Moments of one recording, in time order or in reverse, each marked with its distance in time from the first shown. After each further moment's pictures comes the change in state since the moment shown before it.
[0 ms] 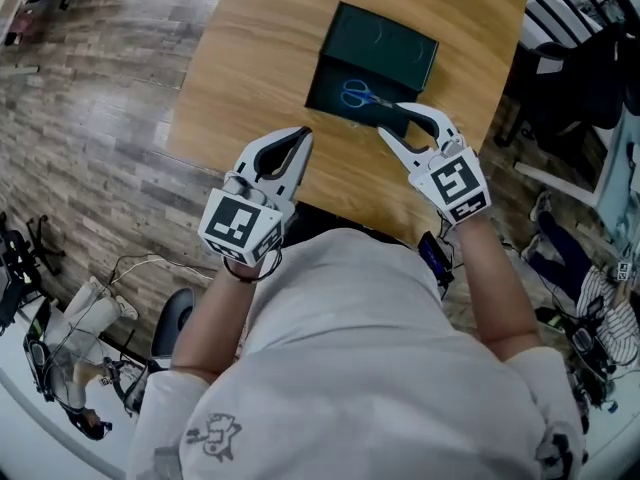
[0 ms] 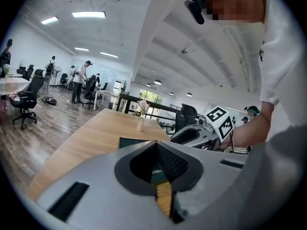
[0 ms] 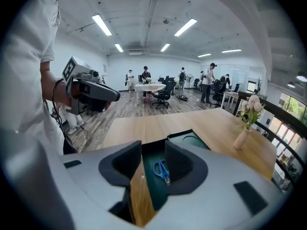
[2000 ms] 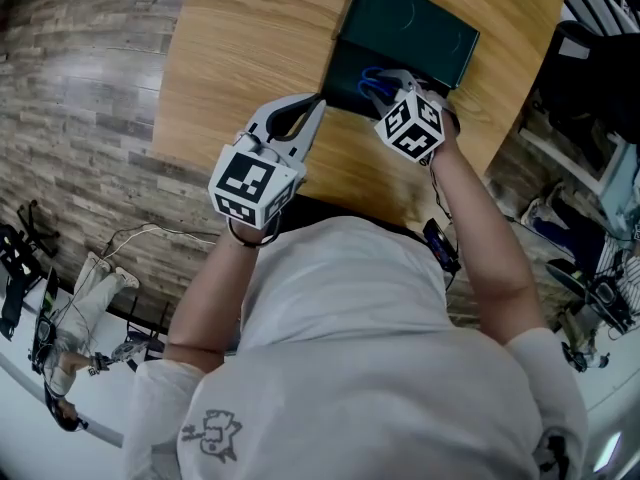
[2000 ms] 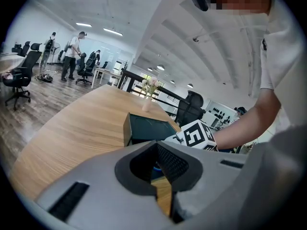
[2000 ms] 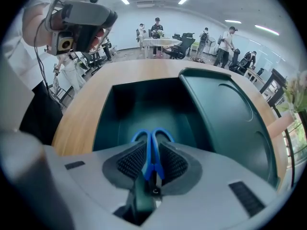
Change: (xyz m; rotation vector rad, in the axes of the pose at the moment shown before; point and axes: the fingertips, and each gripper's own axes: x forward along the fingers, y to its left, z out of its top) left arm 0.073 0.083 -0.075 -0.119 0.191 -0.074; right arm 0.167 -0.020 -0.143 -0.142 0.513 0.108
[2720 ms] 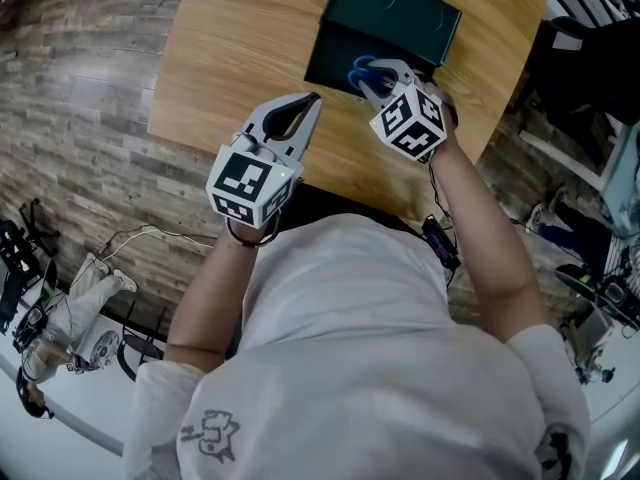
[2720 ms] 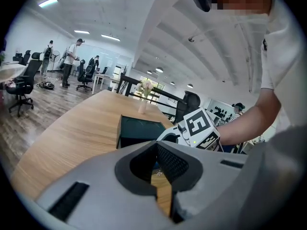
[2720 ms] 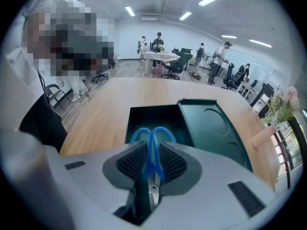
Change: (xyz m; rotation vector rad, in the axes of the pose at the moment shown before) left arm -0.019 -0.050 -0.008 0.045 -0.031 0.036; right arm -0.057 0.014 0.021 -0.035 -0.142 -0.067
